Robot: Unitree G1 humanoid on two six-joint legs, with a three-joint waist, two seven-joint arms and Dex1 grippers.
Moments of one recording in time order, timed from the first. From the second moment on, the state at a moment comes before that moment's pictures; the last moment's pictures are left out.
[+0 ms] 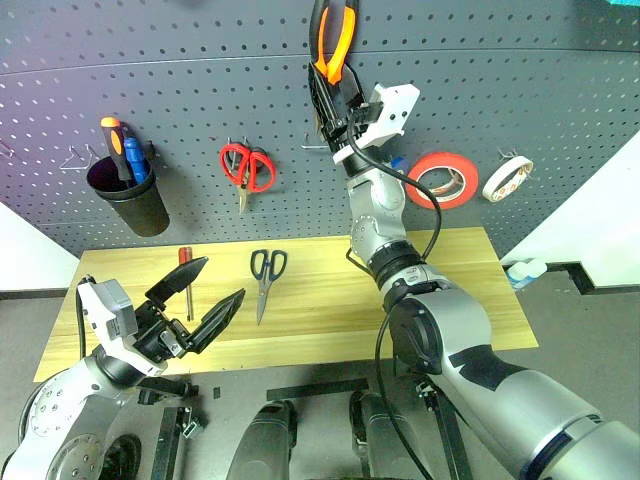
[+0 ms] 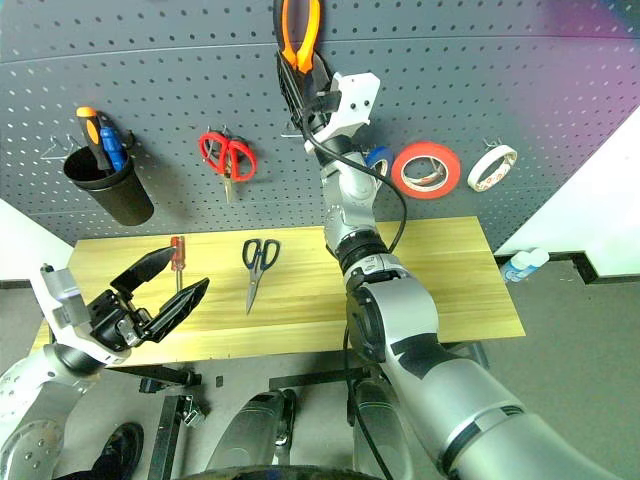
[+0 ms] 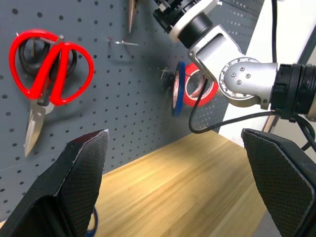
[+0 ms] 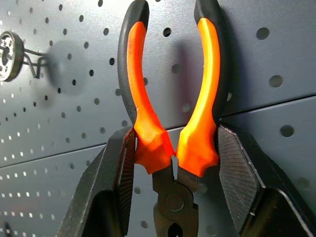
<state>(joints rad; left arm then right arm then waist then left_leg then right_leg) 0.33 0.48 0.35 -0.59 -0.79 0.21 -0.75 -1.24 0.11 -0.27 1.14 0.29 -0.70 0.48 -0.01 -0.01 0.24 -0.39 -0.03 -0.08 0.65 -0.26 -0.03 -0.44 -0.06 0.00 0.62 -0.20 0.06</state>
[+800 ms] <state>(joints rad) 0.38 0.50 0.38 -0.63 -0.82 0.21 -0.74 -1.15 0.11 -0.18 1.15 0.14 -0.77 0.37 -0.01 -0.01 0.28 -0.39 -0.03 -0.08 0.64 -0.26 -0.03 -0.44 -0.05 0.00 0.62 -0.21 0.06</state>
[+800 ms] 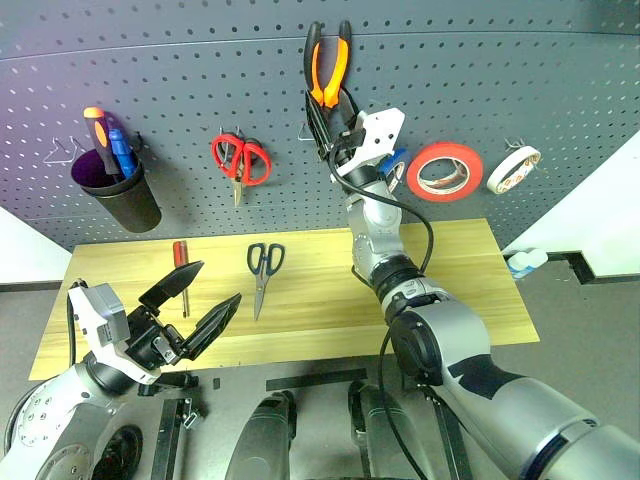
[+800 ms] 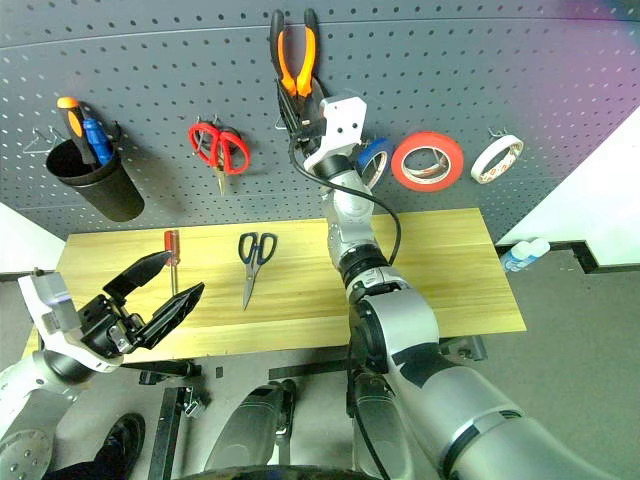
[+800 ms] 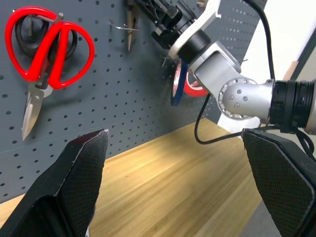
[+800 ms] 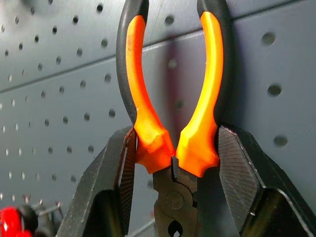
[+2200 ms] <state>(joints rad) 0.28 0.49 0.35 -0.58 -0.78 0.21 -0.73 -0.95 0.06 -0.12 0.78 0.15 -0.90 0.36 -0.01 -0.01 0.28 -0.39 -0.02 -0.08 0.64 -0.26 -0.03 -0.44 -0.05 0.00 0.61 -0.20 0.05</state>
